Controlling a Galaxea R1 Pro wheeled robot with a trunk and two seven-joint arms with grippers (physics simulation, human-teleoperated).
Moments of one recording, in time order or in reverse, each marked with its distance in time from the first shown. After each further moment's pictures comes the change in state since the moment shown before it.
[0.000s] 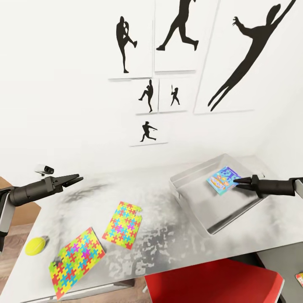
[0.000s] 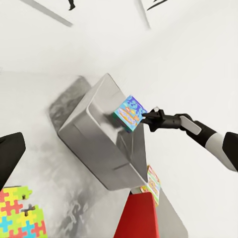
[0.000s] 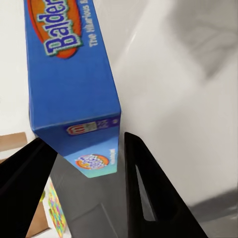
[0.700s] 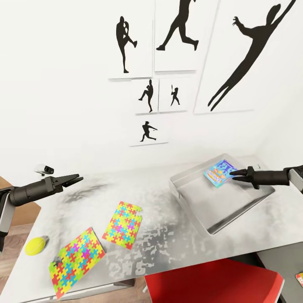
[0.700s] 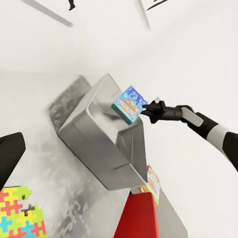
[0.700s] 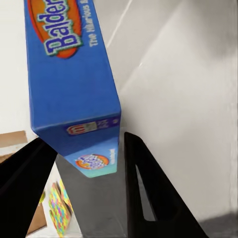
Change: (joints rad) left arm 0.000 -0.001 0.000 0.000 0.000 0.000 0.000; right arm -0.124 0.039 0.035 0.079 0.056 -0.003 -0.007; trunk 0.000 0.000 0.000
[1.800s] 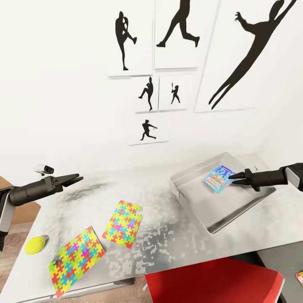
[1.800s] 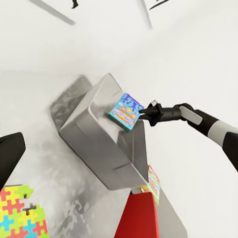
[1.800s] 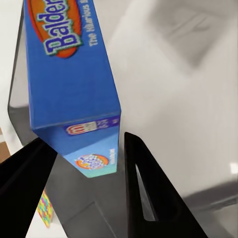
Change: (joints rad) left arm -0.002 -0.001 0.001 0.000 0.000 0.000 0.000; right arm -0.083 0.030 0.093 0.125 0.076 0.000 -0.001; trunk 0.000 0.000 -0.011
